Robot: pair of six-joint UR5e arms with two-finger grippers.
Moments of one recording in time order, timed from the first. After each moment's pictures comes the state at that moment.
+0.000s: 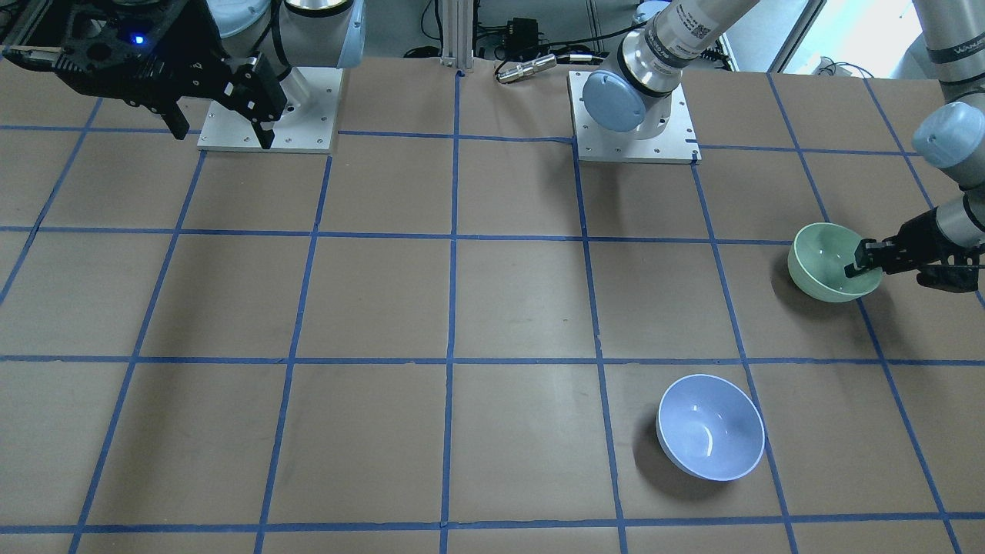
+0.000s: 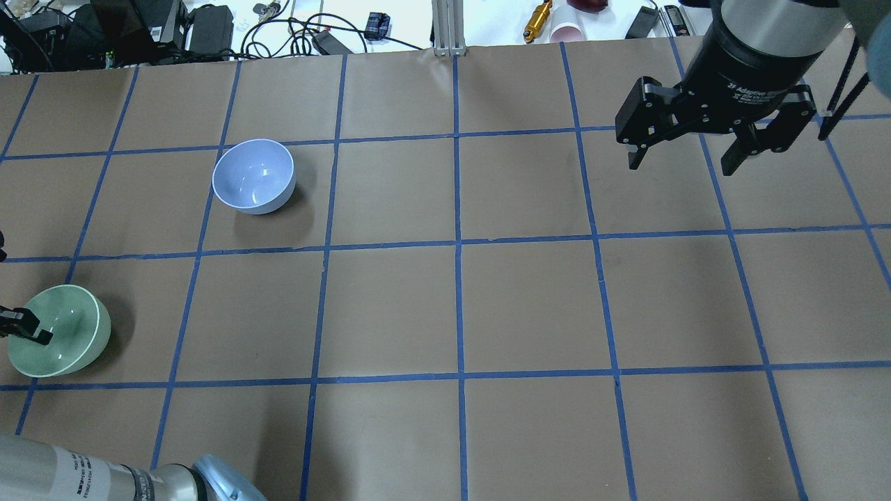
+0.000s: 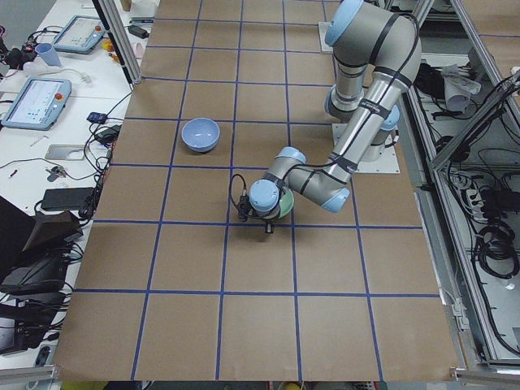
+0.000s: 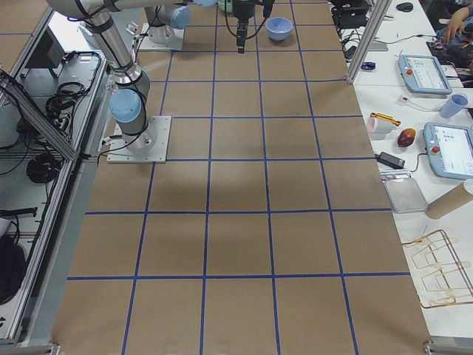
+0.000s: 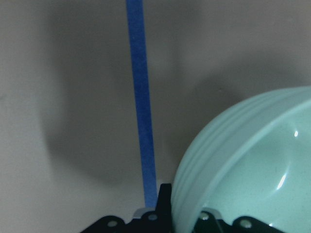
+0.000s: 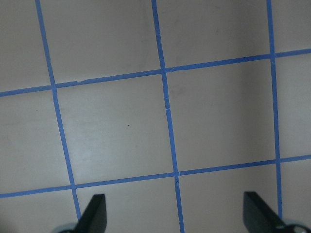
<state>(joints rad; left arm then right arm) -0.60 -1.97 -1.86 -1.12 1.56 1.04 1.58 -1.67 1.55 -1.46 -1.56 0.13</state>
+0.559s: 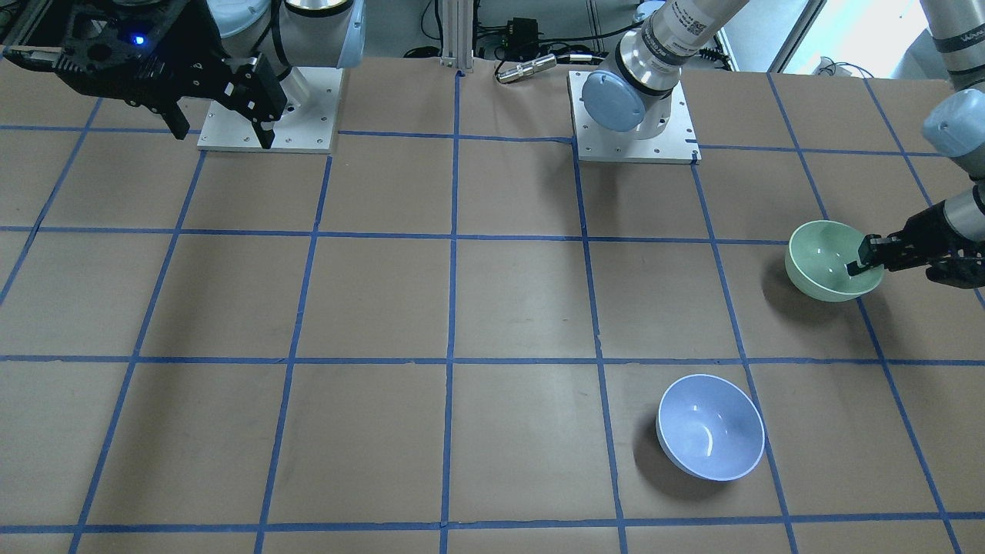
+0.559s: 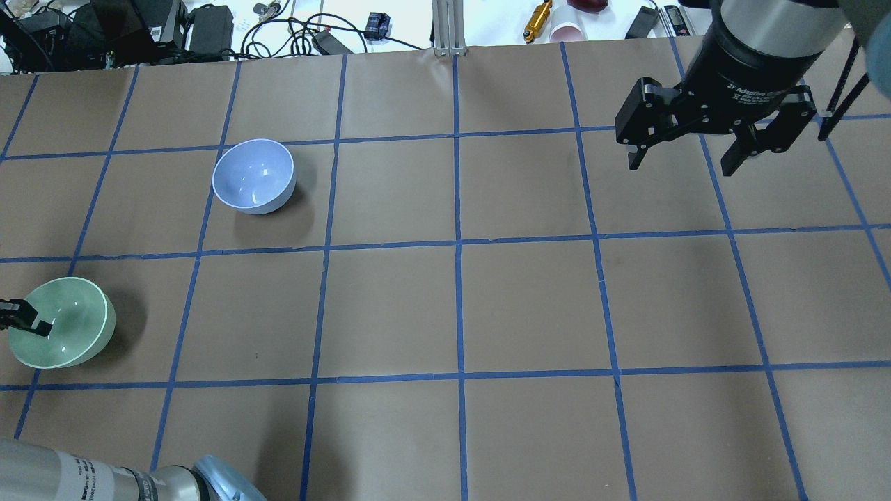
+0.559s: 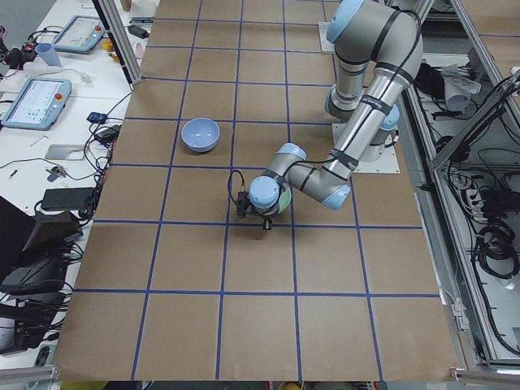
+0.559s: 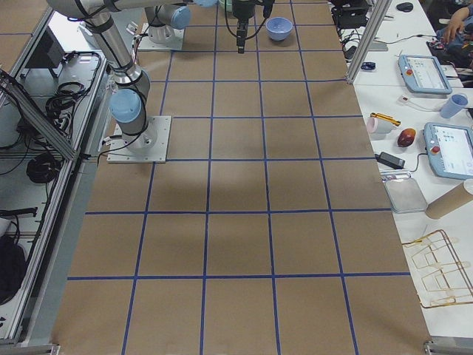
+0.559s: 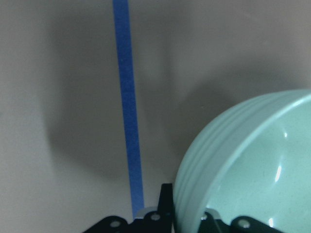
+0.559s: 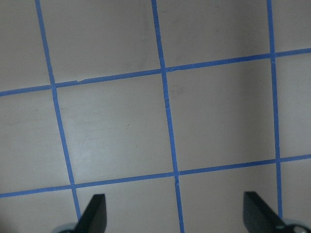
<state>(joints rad) -0.61 -1.93 -1.83 -1.22 1.51 1.02 1.58 -1.67 1.55 -1.46 -1.56 0.13</state>
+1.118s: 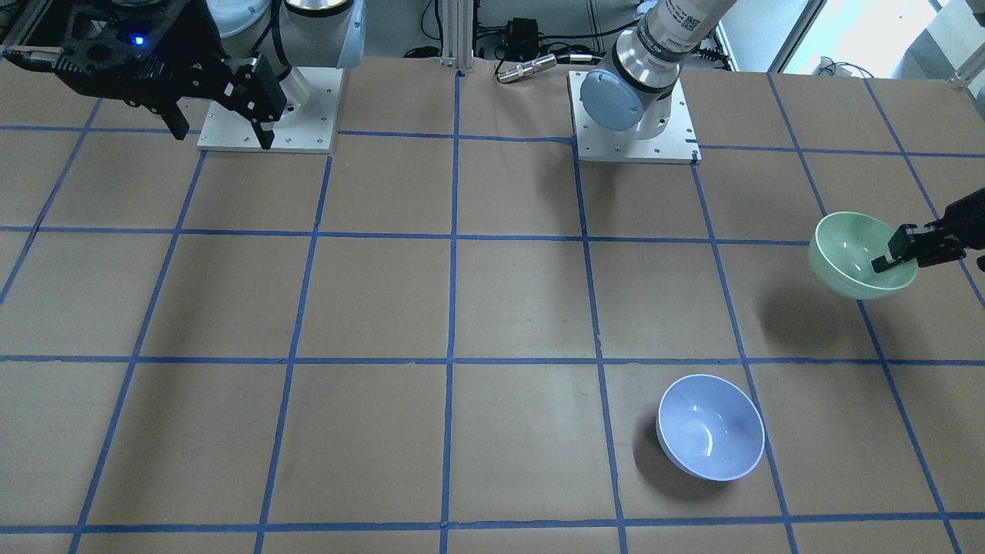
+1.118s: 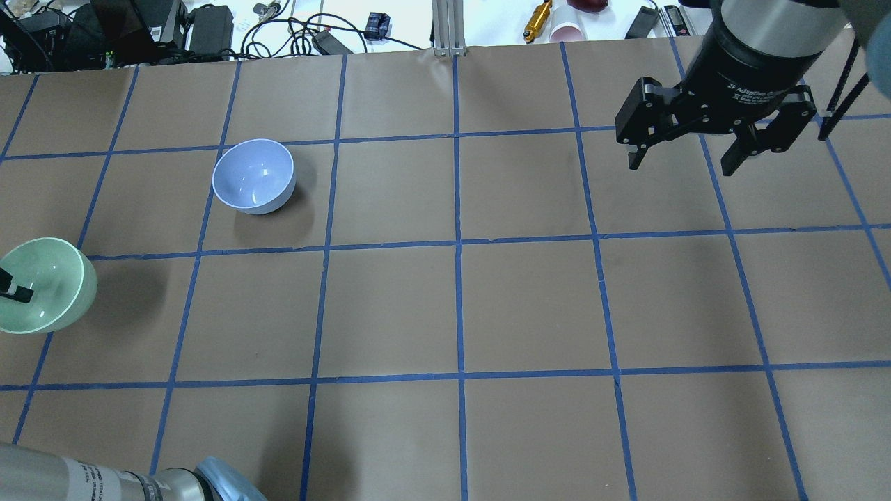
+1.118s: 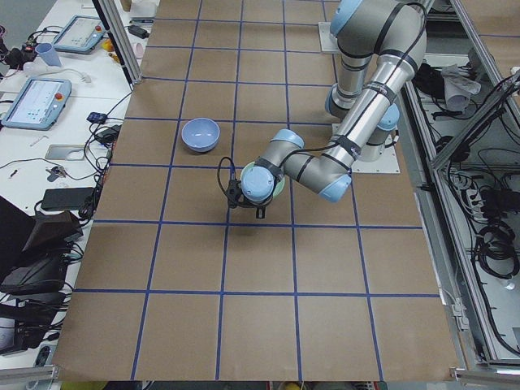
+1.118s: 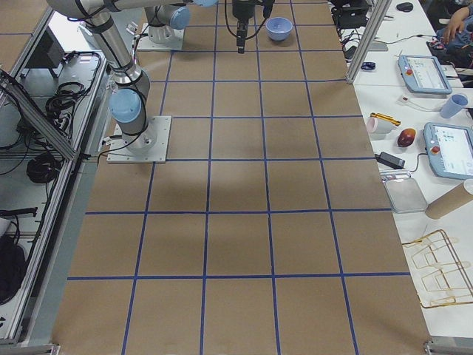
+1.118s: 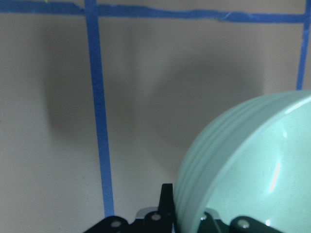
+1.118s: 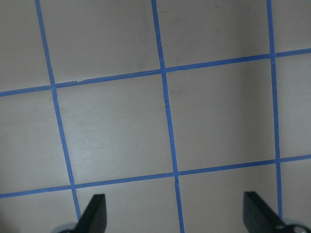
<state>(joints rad) -0.64 -1.88 -1.69 -1.42 1.38 0.99 1.58 -1.67 1.55 -1.46 -1.56 0.13</state>
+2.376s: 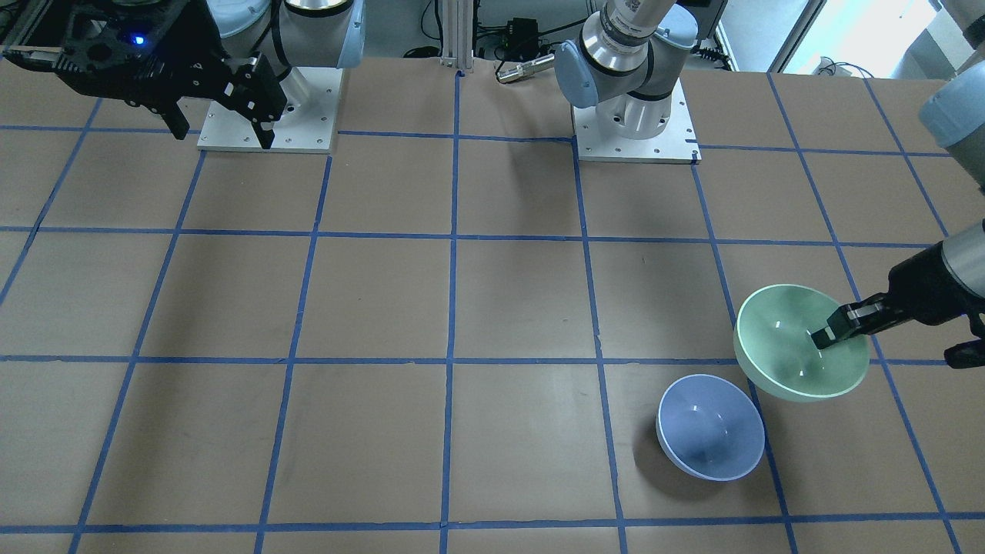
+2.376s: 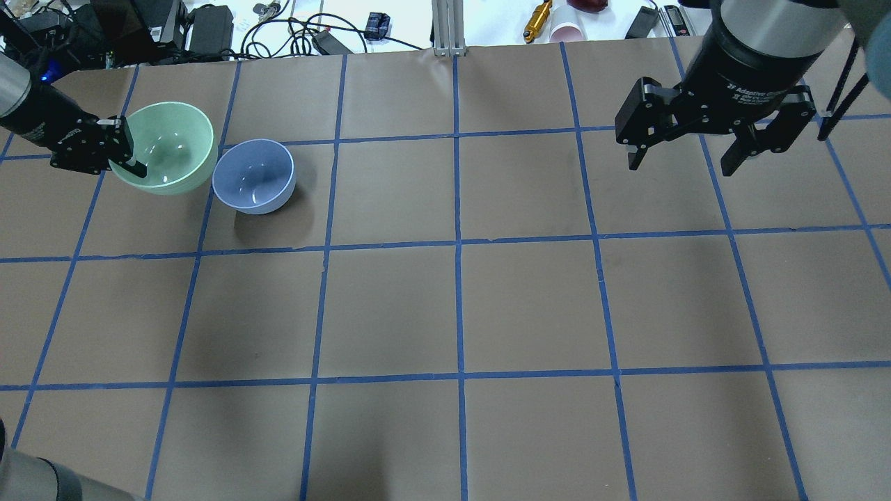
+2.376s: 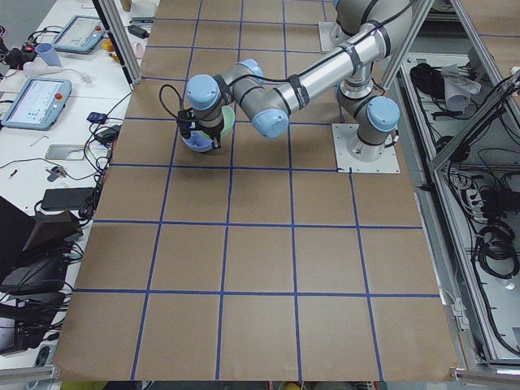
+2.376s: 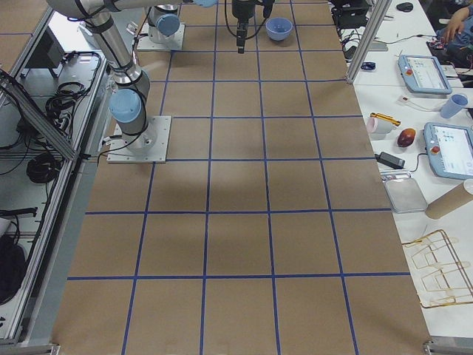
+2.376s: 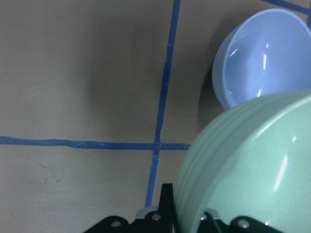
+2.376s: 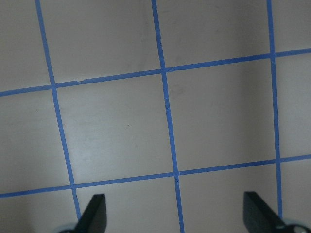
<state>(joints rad) -1.08 -1.88 -1.51 -1.43 1.32 0.26 1.58 -1.67 1.55 -1.46 -1.56 0.13</state>
